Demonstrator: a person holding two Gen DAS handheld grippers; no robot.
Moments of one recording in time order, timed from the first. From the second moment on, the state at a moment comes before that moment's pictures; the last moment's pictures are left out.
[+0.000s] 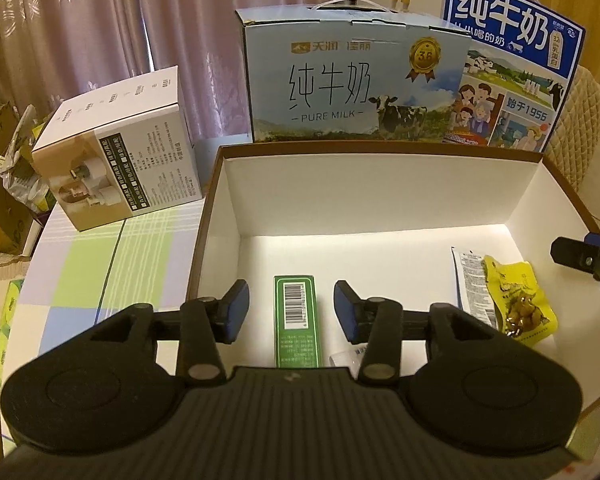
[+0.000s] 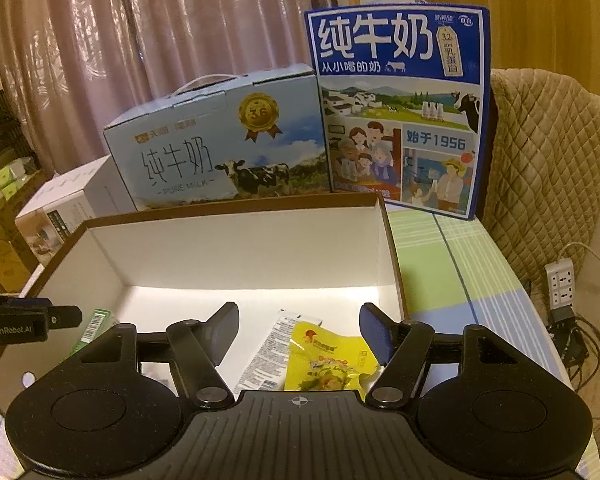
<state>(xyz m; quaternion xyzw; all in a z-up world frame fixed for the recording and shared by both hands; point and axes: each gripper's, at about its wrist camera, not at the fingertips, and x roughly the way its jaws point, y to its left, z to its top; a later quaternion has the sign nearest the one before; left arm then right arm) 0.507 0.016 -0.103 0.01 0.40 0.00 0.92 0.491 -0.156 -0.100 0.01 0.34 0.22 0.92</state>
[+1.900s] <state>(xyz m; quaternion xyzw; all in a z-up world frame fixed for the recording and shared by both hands) 0.290 0.053 -0.093 -0.06 0.45 0.01 0.89 0.315 -0.238 -0.090 0.00 0.39 0.26 0.88</state>
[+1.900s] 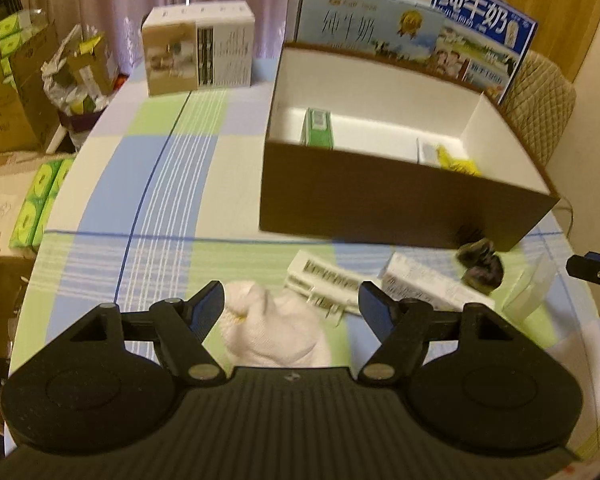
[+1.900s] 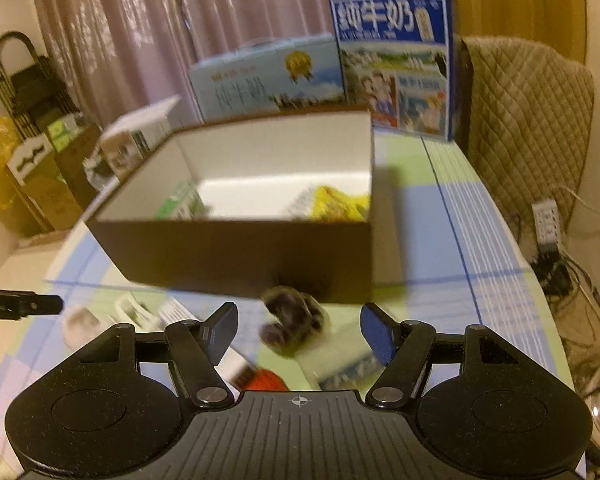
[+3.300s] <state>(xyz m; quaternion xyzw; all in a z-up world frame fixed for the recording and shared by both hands) 0.314 0.037 -0.158 0.02 0.52 0.00 0.85 0.360 -0.243 -0.149 -0.04 0.50 0.18 0.85</state>
